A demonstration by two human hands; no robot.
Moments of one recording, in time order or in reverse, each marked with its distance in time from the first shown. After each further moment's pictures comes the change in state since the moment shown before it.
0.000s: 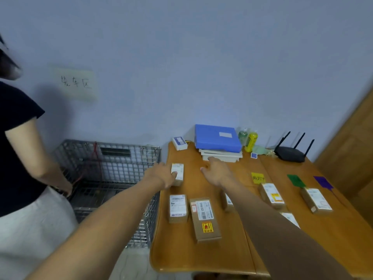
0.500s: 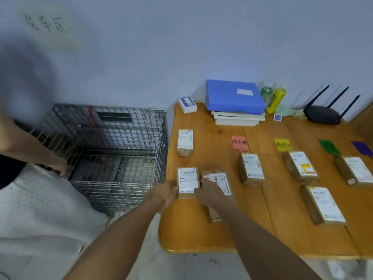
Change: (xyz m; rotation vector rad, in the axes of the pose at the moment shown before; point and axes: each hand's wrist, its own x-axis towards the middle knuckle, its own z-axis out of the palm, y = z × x) left_hand 0.023 -0.037 0.191 -0.326 -0.319 -0.175; right_hand 0.021 0.042 0.223 0.175 -0.395 0.143
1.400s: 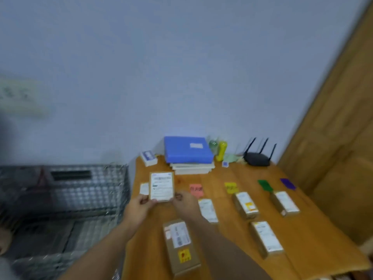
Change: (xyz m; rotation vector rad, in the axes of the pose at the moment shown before) left_hand -0.022 0.077 -0.085 -0.842 0.283 0.226; right_hand -0.048 -0.038 -0.123 0.361 0.378 -0.137
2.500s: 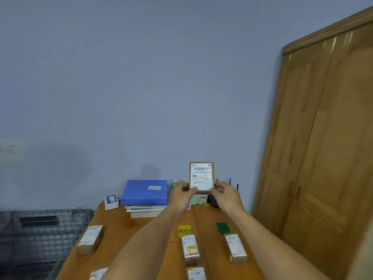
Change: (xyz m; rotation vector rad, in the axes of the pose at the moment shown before) left_hand -0.132 0.315 0.380 -0.072 -0.012 0.354; right_hand -0.067 0.132 -0.475 0.098 0.354 -0.168
